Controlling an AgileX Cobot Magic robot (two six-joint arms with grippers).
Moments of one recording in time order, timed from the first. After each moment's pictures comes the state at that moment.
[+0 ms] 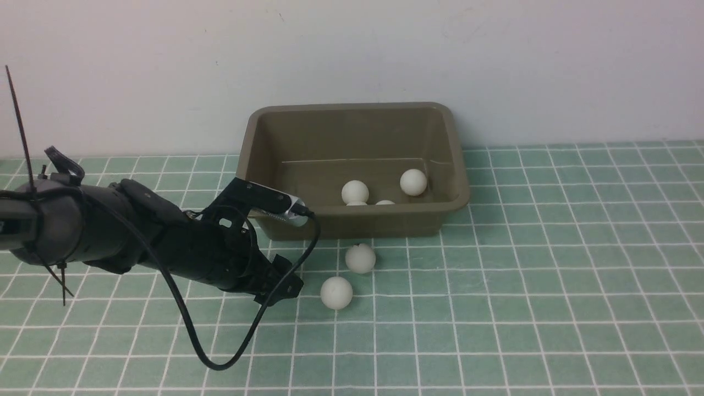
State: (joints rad) right arm 0.46 0.78 -1.40 -0.19 1.29 -0.15; left arm -0.21 1.85 -0.95 -1.05 0.41 1.18
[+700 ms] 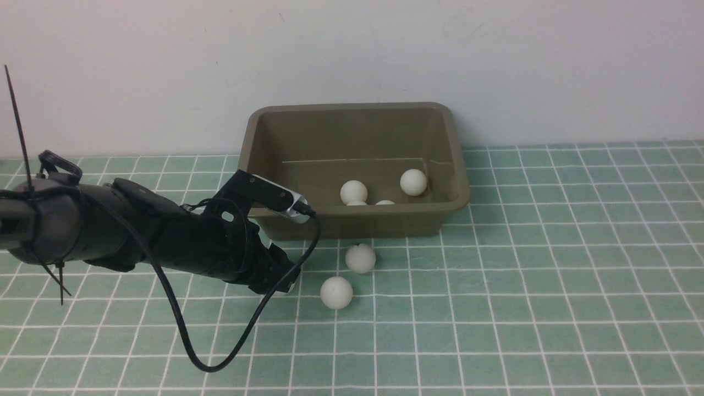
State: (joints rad) right arm 0.46 0.78 -1.40 -0.19 1.29 -0.15; left arm -0.21 1.80 -0.95 -1.18 0.46 1.38
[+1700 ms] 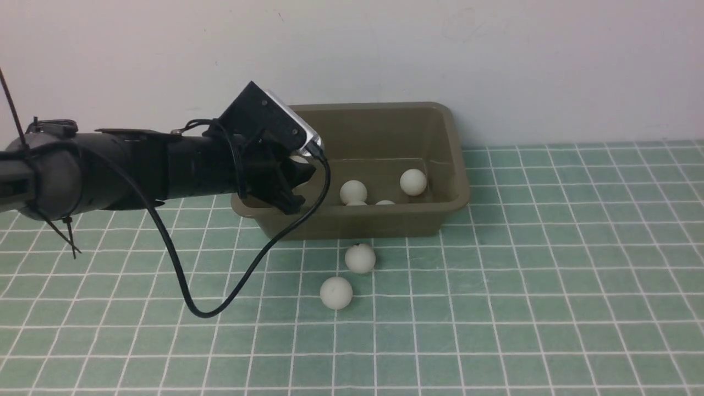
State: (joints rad) right arm 0.46 0.78 -1.40 -0.15 1.29 -0.15; left arm -0.21 1.81 -1.14 -1.71 0.33 2.07
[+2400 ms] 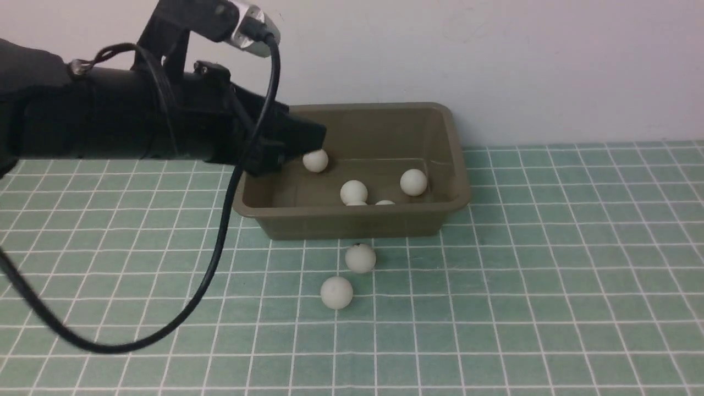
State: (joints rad) right arm 0.46 0.78 -1.40 -0.15 1.29 -0.15; left arm -0.21 1.34 -1.10 -0.80 0.93 0.86
